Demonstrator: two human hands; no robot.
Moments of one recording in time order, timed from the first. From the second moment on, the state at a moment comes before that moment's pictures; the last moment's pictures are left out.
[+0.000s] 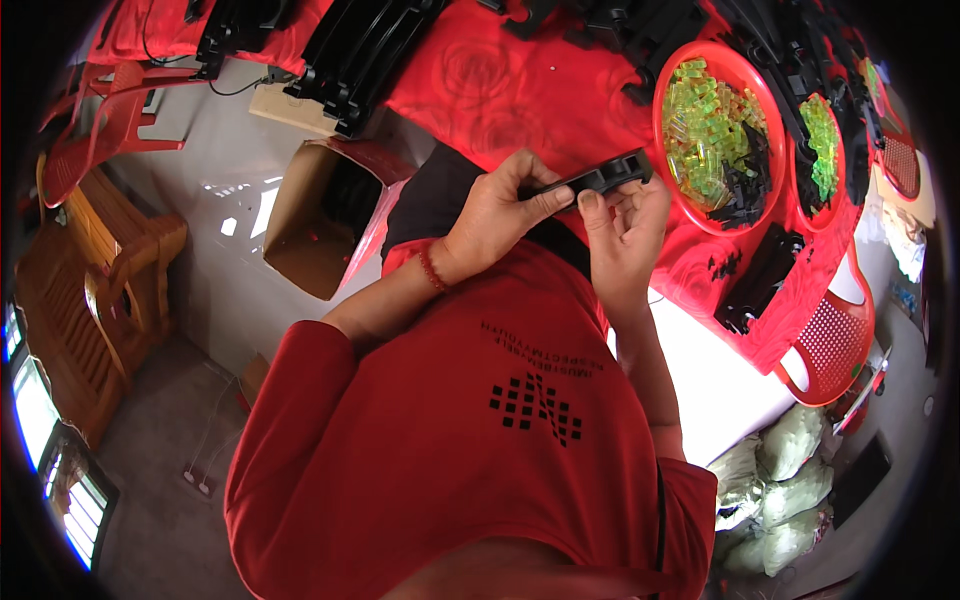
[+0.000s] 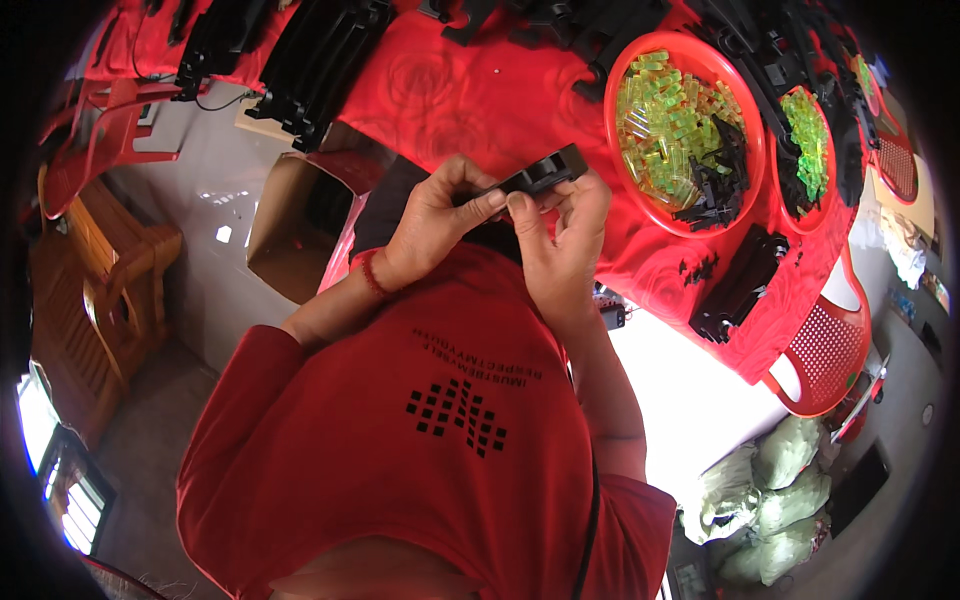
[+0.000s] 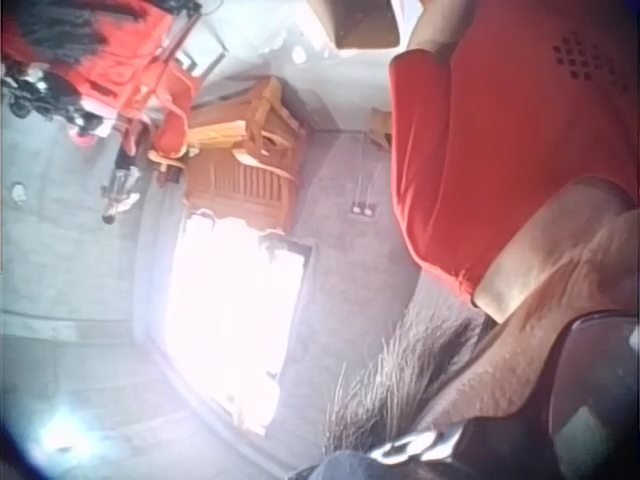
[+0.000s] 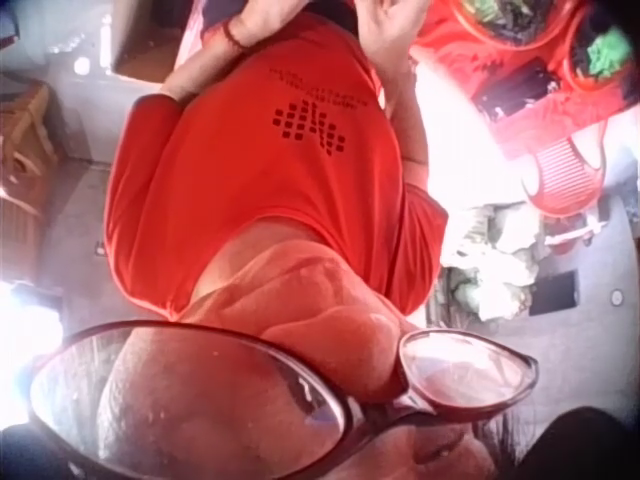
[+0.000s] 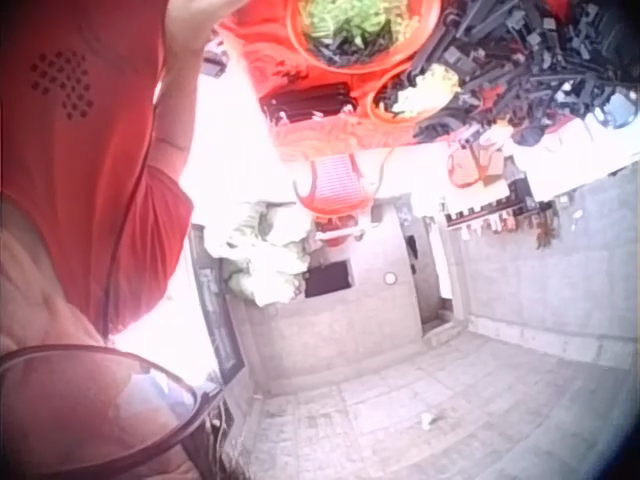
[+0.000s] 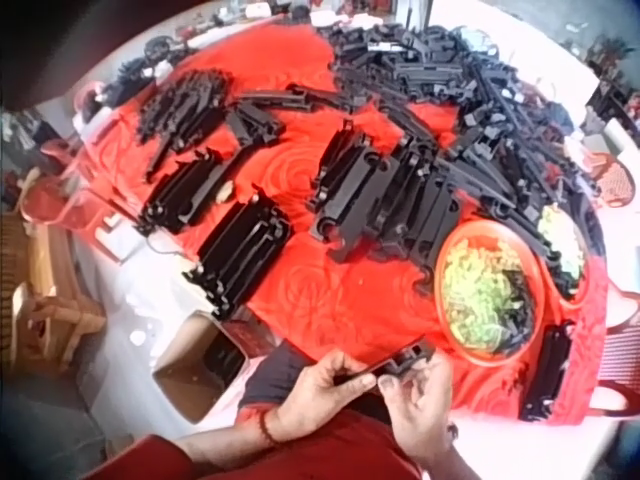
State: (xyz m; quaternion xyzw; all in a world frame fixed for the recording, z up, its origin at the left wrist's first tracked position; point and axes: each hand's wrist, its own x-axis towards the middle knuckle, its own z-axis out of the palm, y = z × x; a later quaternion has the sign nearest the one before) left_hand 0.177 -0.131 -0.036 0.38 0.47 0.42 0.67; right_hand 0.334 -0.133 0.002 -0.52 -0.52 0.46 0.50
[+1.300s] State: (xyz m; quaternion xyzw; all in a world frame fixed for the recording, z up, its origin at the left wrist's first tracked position) left_hand 0.146 -0.053 0.038 0.69 0.42 0.34 0.49; right_hand 0.375 -0.110 0.033 -0.55 -0.42 0.51 0.51
